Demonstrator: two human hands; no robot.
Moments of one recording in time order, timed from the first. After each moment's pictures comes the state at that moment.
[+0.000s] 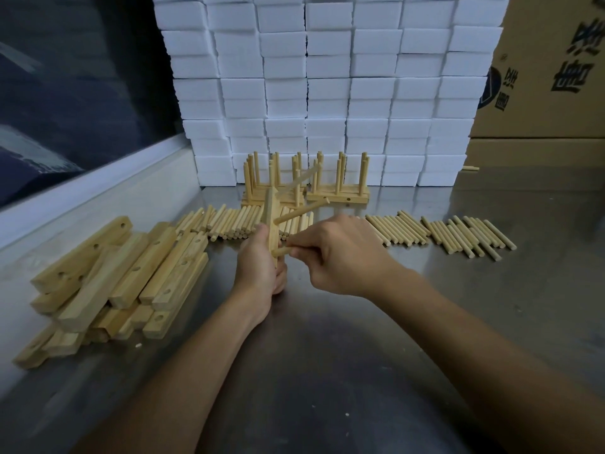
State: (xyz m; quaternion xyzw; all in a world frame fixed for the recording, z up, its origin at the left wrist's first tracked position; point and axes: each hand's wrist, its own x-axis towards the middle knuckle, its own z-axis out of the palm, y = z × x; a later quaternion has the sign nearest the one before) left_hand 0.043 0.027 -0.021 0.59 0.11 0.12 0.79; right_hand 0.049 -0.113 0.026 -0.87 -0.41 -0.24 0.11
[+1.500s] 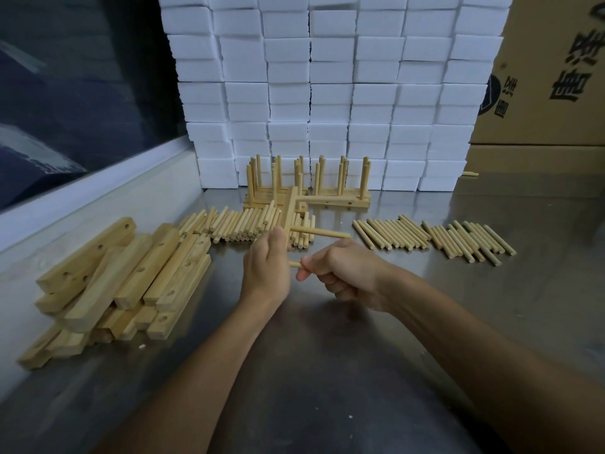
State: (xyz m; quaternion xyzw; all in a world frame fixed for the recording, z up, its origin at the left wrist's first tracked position) left_hand 0.043 0.022 -0.024 0.79 0.07 0.29 0.54; right_hand 0.051 -0.118 0.018 -0.79 -0.12 0.23 0.56
